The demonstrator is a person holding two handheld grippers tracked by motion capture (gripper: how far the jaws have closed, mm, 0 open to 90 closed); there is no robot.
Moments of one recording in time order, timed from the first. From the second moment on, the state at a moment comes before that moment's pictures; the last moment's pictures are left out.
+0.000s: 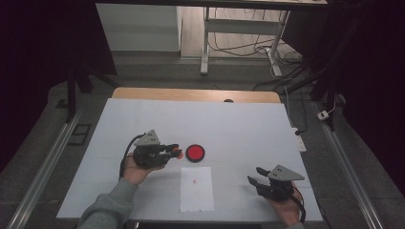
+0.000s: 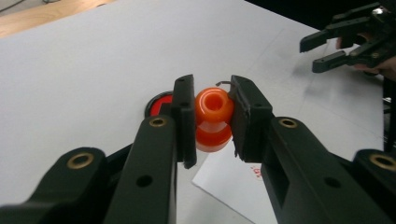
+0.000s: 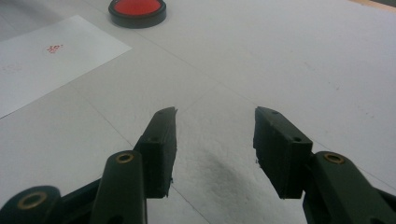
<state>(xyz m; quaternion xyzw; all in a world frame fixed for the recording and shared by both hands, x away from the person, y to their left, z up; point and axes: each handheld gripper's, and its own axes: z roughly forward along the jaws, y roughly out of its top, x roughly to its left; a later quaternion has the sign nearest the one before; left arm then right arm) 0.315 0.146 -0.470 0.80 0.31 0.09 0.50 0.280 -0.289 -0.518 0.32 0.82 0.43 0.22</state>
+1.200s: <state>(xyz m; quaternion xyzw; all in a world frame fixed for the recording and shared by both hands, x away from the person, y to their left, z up) 0.359 0.148 -0.498 0.80 0.37 0.12 0.46 0.282 -0.287 -0.519 0.31 0.82 0.43 0.22</state>
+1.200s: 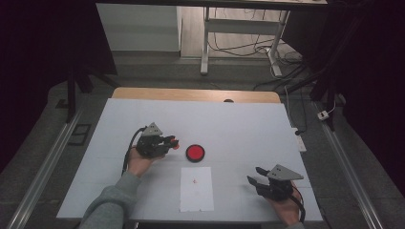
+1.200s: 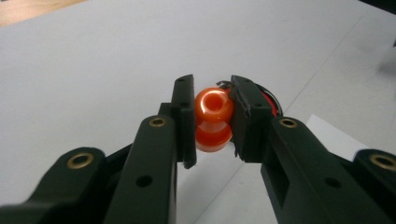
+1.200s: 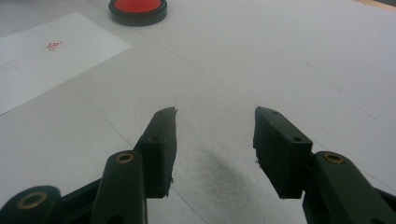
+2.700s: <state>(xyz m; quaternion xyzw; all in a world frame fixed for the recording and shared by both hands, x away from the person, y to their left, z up) 0.381 0.134 -0.524 0.80 0.39 0.14 0.43 0.281 -0.292 -0.520 0.32 0.82 0.43 0.22</state>
